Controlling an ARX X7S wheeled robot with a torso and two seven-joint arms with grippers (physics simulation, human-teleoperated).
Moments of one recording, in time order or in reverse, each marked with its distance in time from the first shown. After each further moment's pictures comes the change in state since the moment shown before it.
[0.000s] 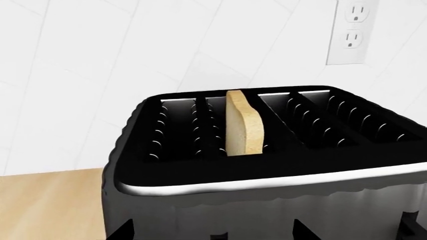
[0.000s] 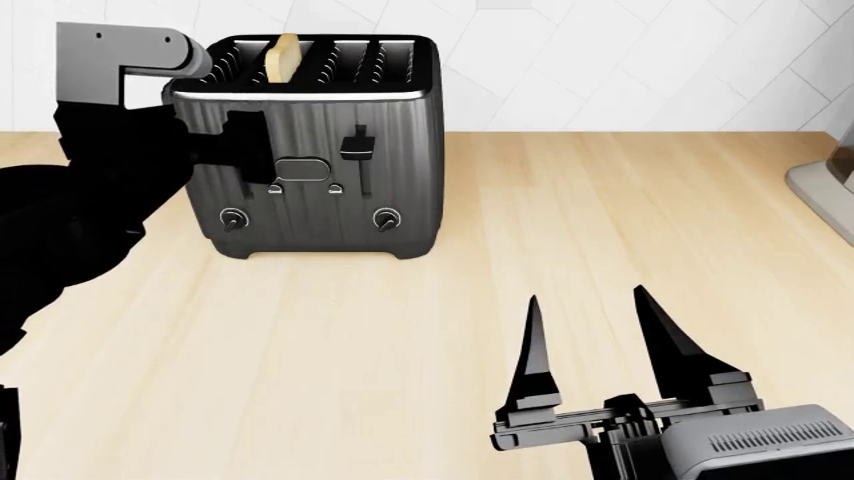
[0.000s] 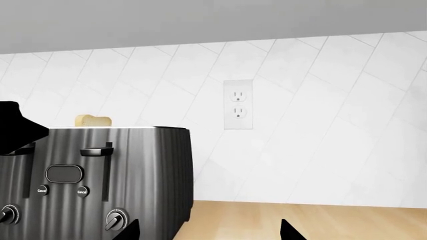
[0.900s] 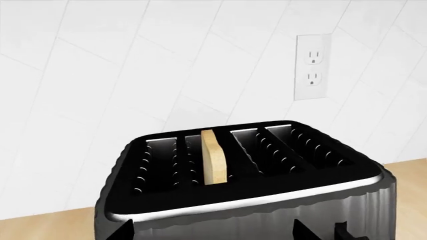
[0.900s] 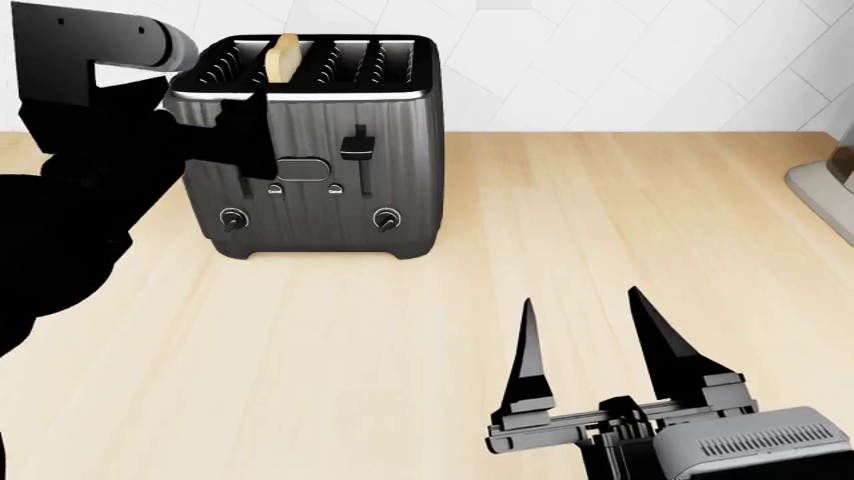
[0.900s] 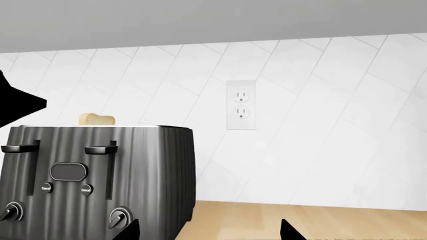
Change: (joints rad) left arm 0.062 -0.024 -0.073 0.214 -0.051 0.000 -0.031; right arm -0.009 -0.028 0.003 0.009 -0.032 -0.007 -0.032
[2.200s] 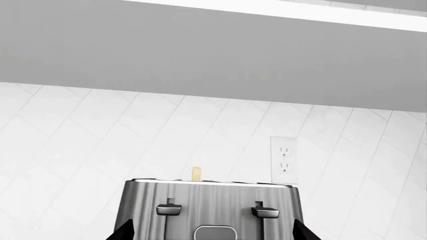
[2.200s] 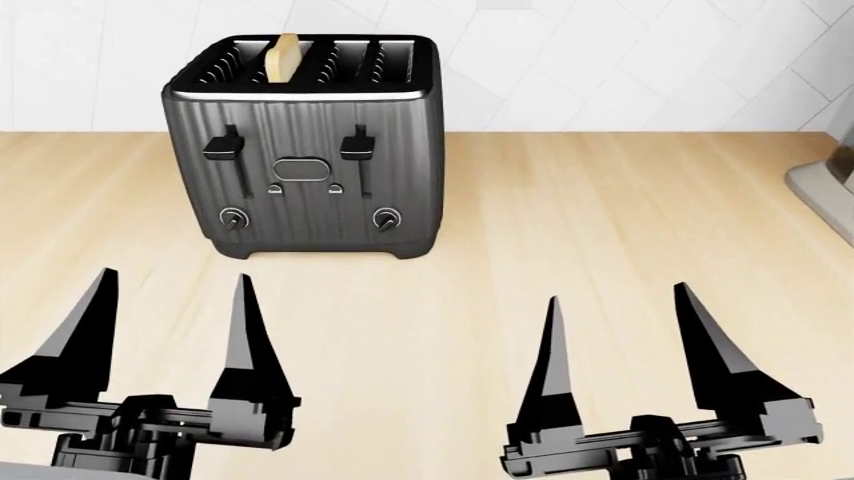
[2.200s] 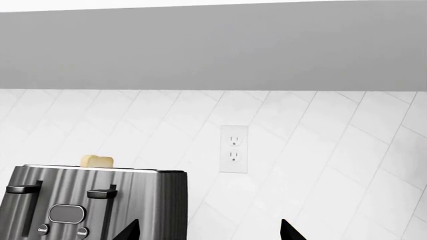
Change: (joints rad) left arm 1.198 0.317 -0.104 0.470 0.745 1.115 0.169; right arm -0.076 -0.020 0.030 -0.078 -0.109 -0.121 -0.025
